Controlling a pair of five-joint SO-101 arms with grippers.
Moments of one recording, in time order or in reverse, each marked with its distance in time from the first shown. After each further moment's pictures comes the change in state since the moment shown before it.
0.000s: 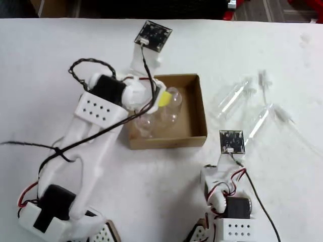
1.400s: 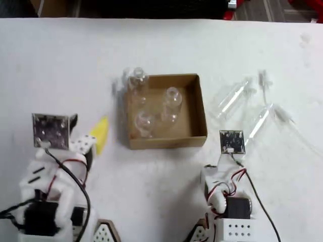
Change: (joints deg) left arm -22.8 -84.4 68.6 -15.3 -2.5; right arm 0.0 0.0 0.0 0.0 0.0
